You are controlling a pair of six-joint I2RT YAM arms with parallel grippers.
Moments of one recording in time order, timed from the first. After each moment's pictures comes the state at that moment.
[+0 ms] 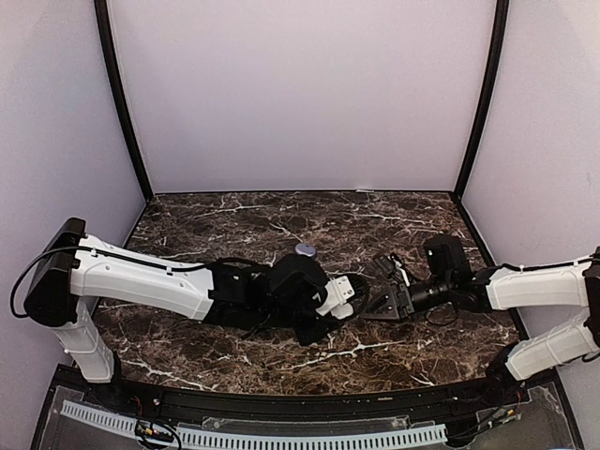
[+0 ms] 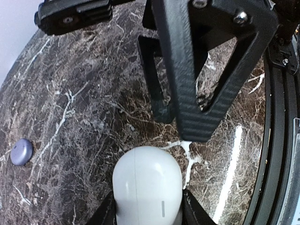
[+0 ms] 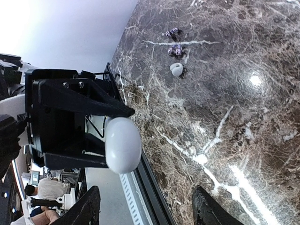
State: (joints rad) left arm -1.26 1.75 1.20 -0.21 -0.17 0.09; right arm 0.62 1.26 0.48 0.11 -0.92 0.57
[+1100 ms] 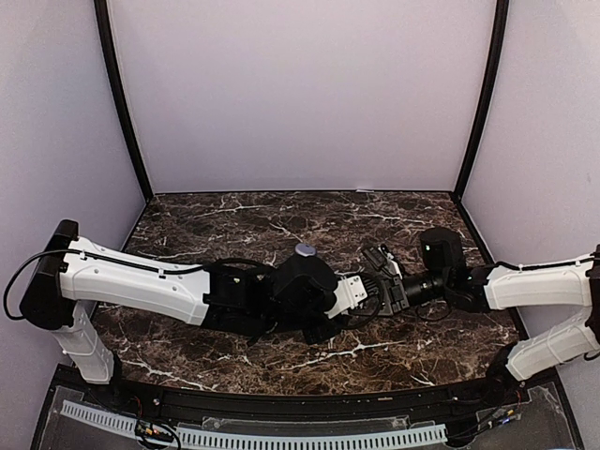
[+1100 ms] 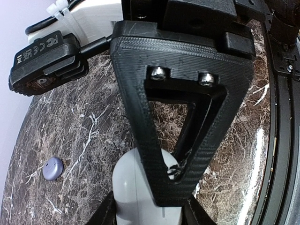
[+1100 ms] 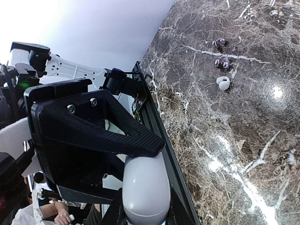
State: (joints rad) left arm -1.35 1.73 1.28 -0.23 -0.33 0.18; right arm 0.72 1.26 0.52 0.26 -0.96 0.69
